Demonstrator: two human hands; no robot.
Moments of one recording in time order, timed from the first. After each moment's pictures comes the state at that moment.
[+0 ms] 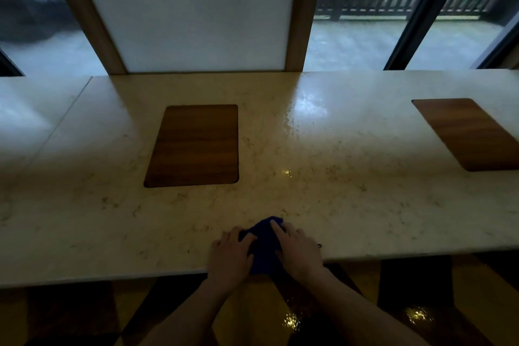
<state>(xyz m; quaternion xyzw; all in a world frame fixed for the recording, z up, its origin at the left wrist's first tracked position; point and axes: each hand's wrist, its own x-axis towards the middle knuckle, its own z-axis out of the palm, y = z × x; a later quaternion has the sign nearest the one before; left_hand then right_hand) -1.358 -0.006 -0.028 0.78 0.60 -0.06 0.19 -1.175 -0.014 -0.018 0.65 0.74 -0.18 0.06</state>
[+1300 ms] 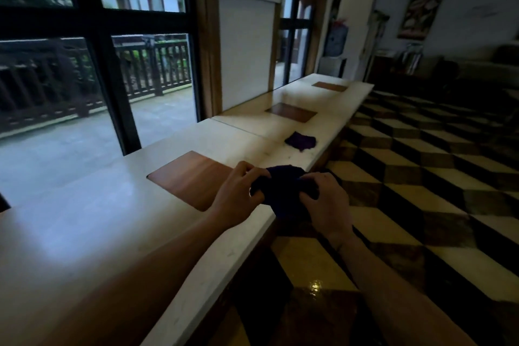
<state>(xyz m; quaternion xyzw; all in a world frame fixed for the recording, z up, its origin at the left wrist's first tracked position) -0.789 -0.036 0.221 0.92 -0.01 0.30 0.24 -0.703 -0.233 0.219 0.87 0.30 0.13 -0.38</state>
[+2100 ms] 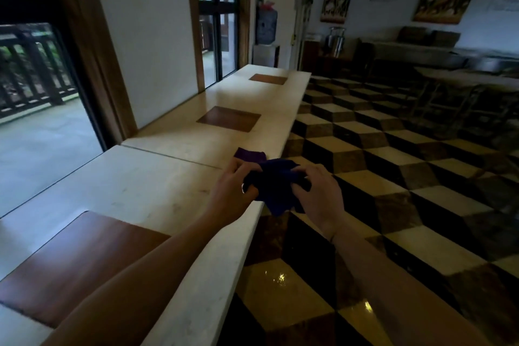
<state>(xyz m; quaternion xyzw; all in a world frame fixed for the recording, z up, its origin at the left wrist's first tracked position) -0.424 0.009 0.201 0.90 -0.10 0.25 0.34 -0.390 -0.198 0.213 0.91 0.17 0.16 -0.34</state>
